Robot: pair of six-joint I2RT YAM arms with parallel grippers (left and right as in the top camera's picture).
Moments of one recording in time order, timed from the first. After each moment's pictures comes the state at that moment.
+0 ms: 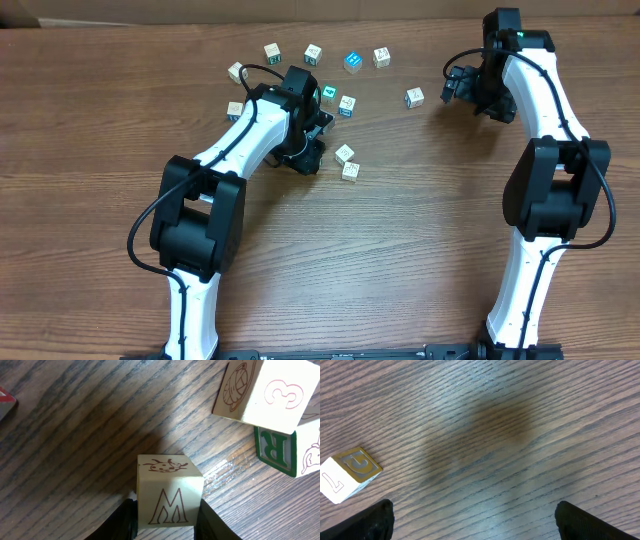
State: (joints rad) left arm -0.39 2.19 1.66 -0.94 0.18 0.17; right arm -0.05 2.33 2.06 -1.12 0.02 0.36
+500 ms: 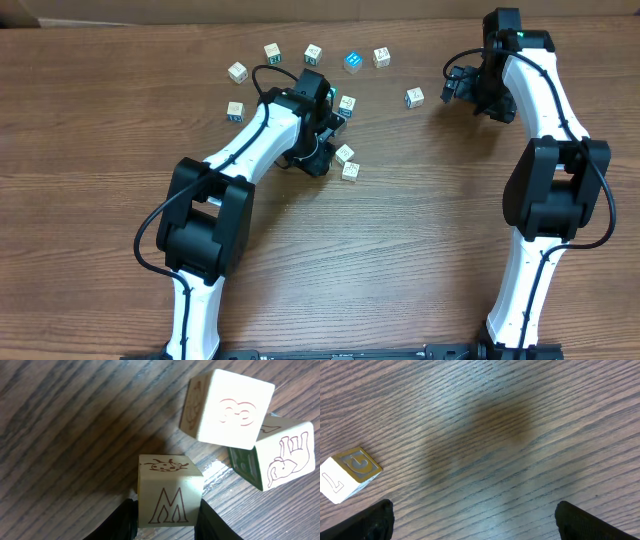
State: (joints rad) left arm -0.43 2.19 1.66 -0.91 0.17 0.17; right arm -0.05 2.33 2.06 -1.12 0.02 0.36
